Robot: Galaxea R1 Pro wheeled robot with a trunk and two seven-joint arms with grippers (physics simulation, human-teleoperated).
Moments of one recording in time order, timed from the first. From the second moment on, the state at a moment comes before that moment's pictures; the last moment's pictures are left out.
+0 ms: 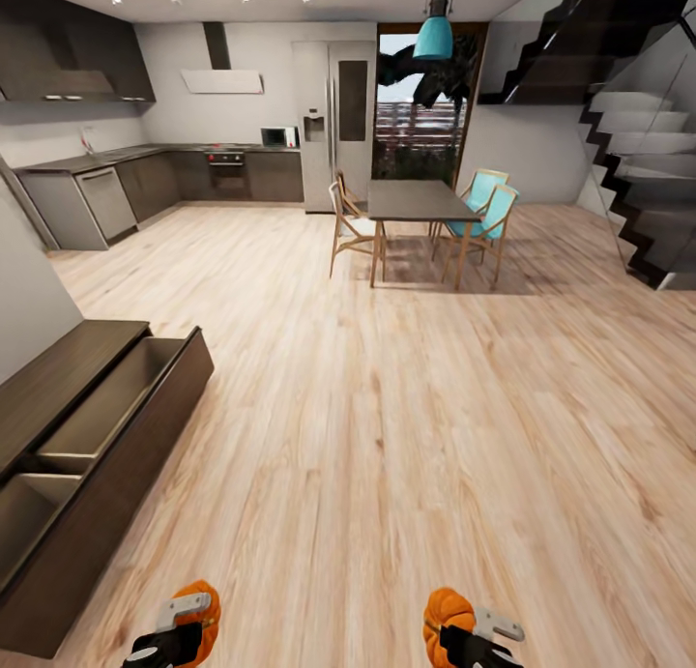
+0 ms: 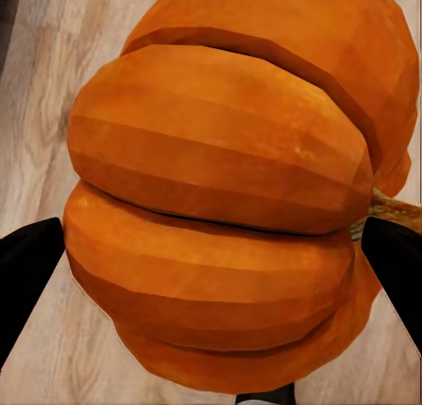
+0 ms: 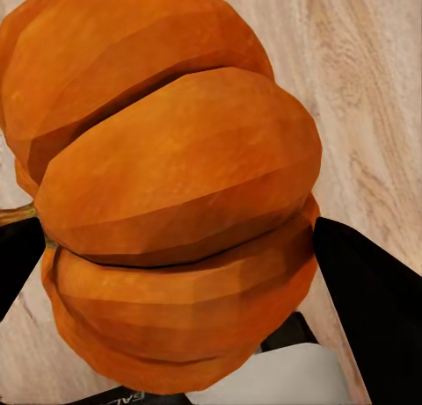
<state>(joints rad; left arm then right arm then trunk) -0.51 0.11 -0.49 -0.08 0.65 -0.11 0.14 -0.44 0.00 0.41 -0.24 -0.71 -0.03 -0.21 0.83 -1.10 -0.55</state>
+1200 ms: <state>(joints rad) -0.50 0.09 -0.49 -0.08 0.64 -0.13 0.14 -0.44 0.00 0.42 -0.24 -0.71 -0.08 -0.22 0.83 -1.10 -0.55</state>
